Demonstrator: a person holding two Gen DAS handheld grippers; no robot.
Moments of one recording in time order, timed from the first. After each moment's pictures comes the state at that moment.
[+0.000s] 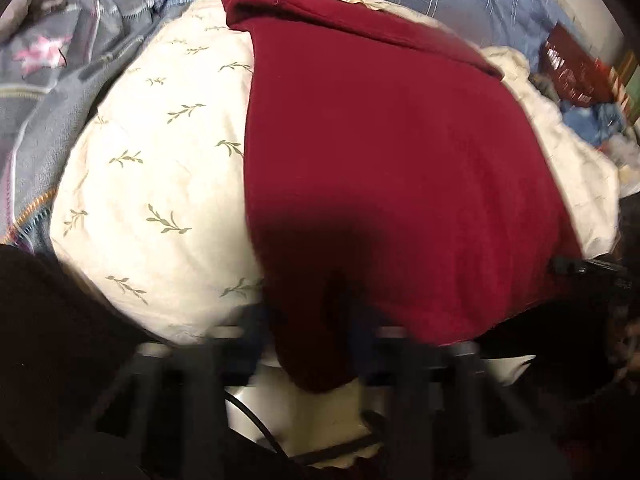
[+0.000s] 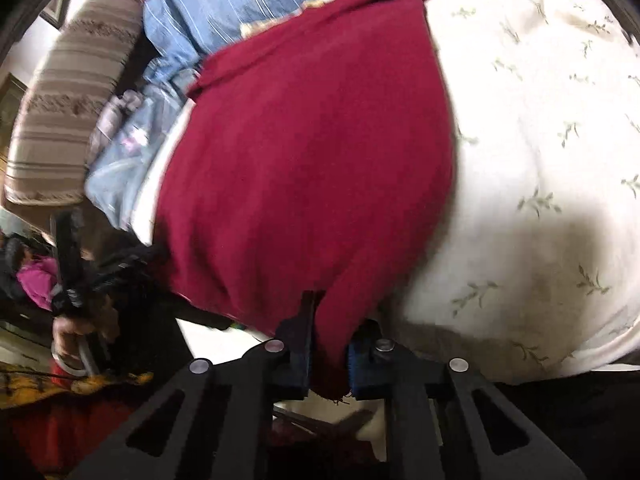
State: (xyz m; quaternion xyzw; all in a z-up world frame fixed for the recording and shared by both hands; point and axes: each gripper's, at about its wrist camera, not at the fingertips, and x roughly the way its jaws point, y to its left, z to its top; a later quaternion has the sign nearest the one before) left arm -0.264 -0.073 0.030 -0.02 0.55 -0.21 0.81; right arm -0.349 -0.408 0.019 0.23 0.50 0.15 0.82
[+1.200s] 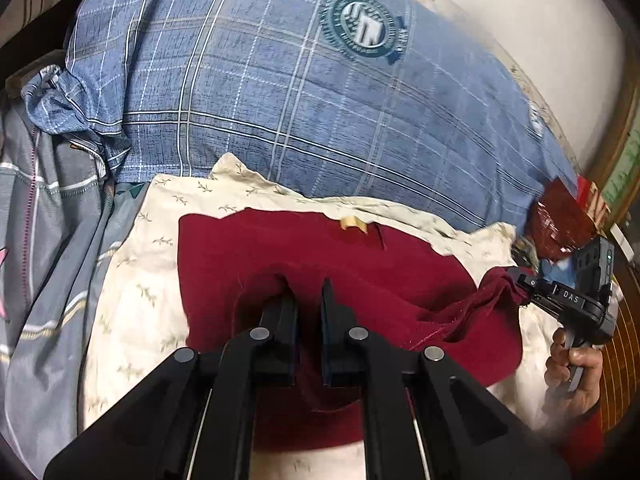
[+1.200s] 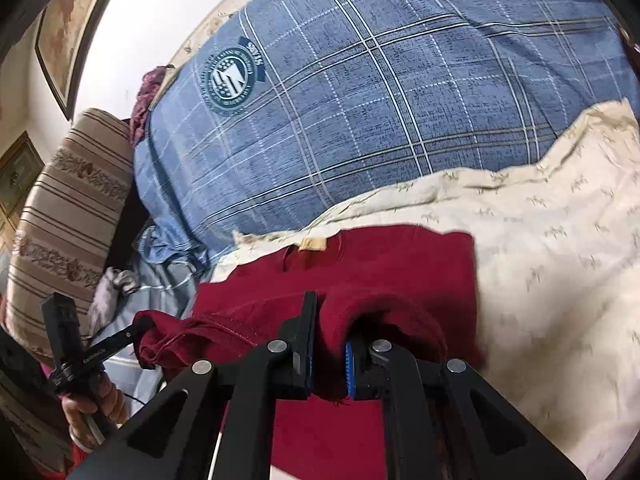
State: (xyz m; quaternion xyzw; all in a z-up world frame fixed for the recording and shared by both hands) left arm -0.048 -0.108 0.129 -0.10 0.39 -0.22 0.89; right arm -0.104 -0.473 0.119 0.23 0.33 0.09 0.91
